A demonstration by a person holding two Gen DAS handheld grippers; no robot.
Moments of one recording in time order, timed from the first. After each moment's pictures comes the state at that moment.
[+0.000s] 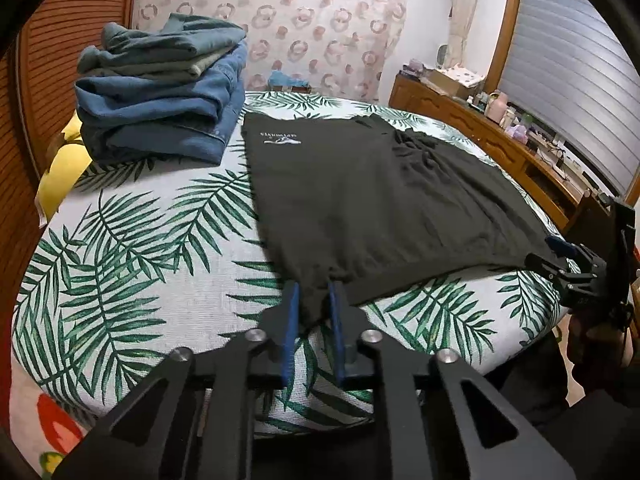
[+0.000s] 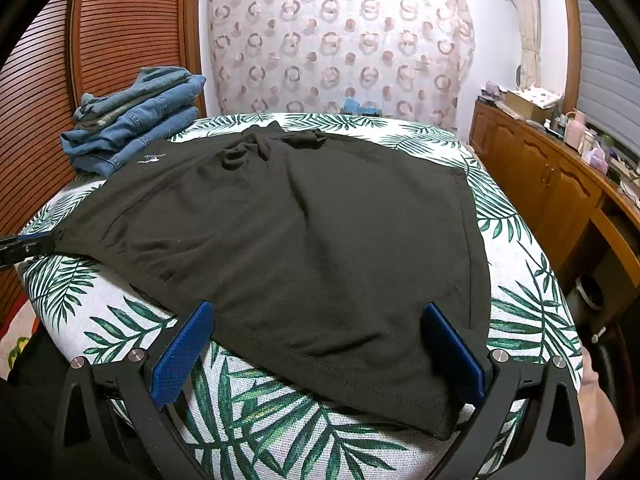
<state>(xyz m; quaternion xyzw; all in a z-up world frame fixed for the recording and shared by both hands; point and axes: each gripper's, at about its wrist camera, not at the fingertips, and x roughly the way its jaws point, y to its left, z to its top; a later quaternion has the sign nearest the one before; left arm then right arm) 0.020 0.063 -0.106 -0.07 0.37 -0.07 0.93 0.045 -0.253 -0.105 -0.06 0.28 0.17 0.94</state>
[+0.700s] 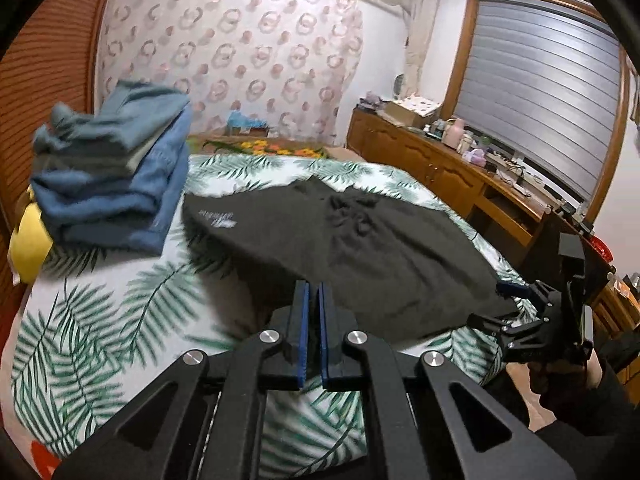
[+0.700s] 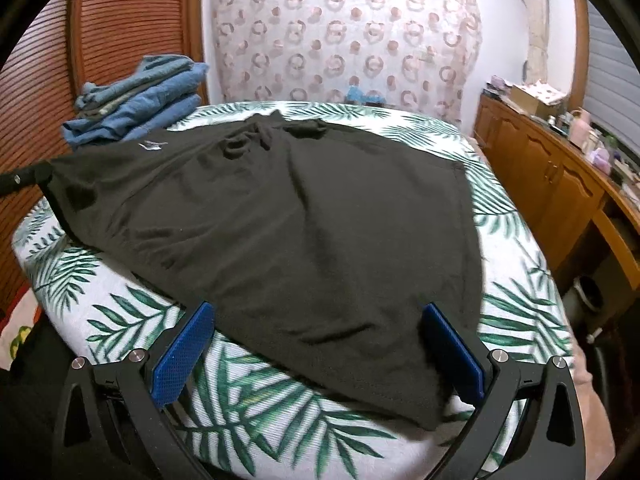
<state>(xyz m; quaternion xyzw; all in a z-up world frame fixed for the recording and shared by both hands) 0.038 0.030 -0.047 -0.07 0.29 -0.14 0.94 0.050 -0.254 -0.100 -0.08 0.30 0.16 0.94</state>
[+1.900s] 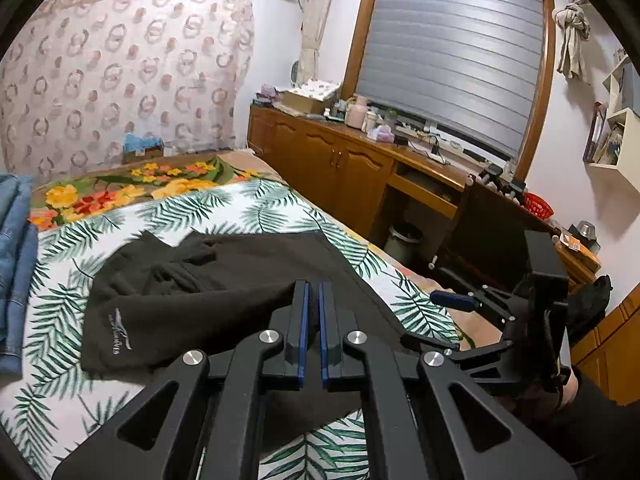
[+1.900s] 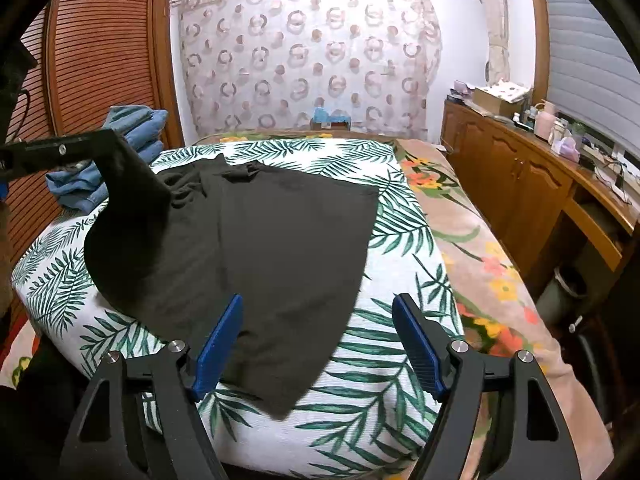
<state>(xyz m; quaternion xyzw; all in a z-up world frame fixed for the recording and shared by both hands) 0.089 -0.114 -0.003 -0.01 0.29 -0.30 0.91 0.039 -0.316 -0.078 -0.04 0.27 0.13 0.95</state>
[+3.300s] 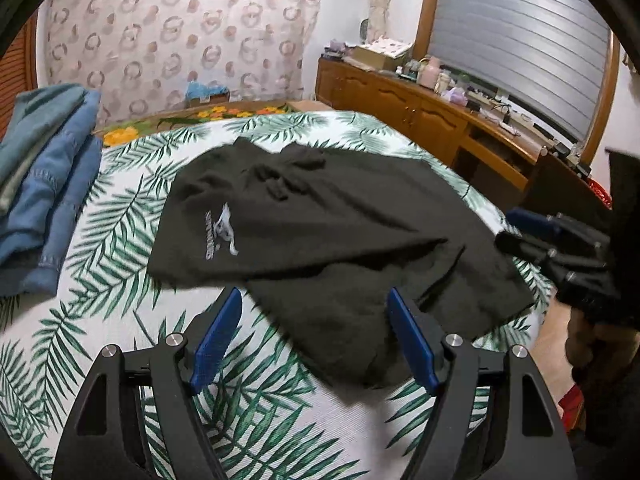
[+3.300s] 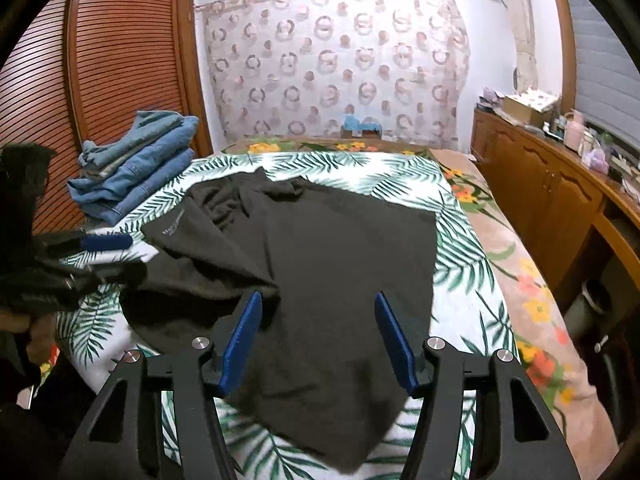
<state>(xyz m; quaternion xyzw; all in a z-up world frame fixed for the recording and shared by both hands) 0.096 -0.056 -0.075 0.00 0.38 -0.18 0.91 0.065 -0.277 -0.070 -0.04 0.26 0.18 0.95</state>
